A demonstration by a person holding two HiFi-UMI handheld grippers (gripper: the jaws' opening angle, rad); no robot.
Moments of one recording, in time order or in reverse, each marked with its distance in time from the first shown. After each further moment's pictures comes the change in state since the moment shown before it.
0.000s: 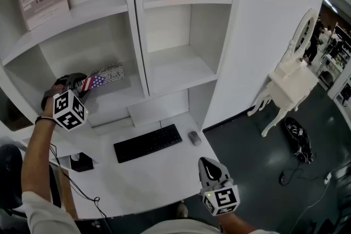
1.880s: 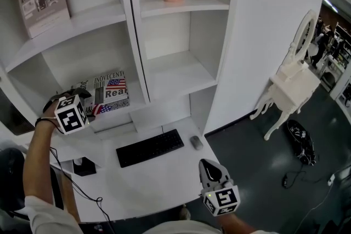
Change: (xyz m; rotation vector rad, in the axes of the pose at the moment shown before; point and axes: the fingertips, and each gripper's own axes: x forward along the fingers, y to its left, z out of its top) left arm -0.014 -0.066 -0.006 -0.024 0.120 -0.457; right arm 0.008 -0.007 0.000 0.027 -0.012 0.011
